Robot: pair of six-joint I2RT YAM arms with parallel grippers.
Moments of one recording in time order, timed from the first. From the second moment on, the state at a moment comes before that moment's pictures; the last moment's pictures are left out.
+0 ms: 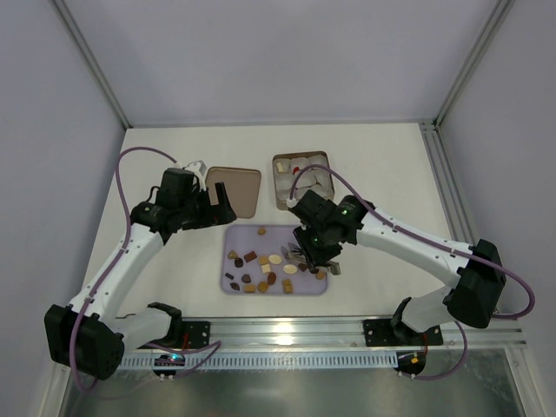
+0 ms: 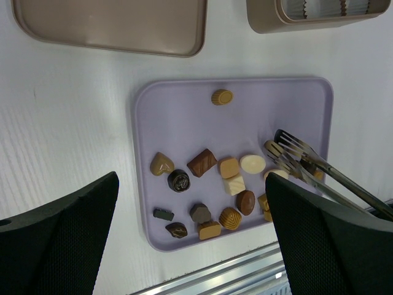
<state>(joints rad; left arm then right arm) -0.32 1.12 0.98 -0.68 0.15 -0.44 0.92 1.43 1.21 -1.04 -0.02 0.42</state>
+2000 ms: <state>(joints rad) -0.32 1.11 0.97 -0.68 0.16 -0.44 0.84 1.46 1.26 -1.06 -0.03 0.37</state>
